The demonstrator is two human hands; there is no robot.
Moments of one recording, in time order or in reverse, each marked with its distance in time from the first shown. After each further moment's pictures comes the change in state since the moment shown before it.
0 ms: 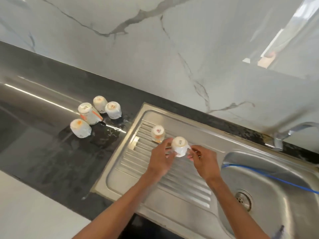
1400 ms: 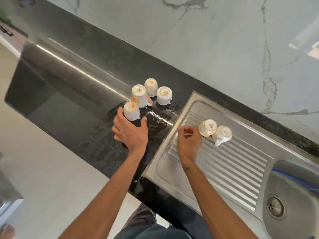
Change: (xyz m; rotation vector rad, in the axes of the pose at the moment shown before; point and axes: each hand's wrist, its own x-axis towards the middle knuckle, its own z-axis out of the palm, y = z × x) left_hand -0.003 -0.087 -0.234 0.321 0.885 -0.540; right_hand 0.001 -0.204 0.202 0.375 0.209 0.313
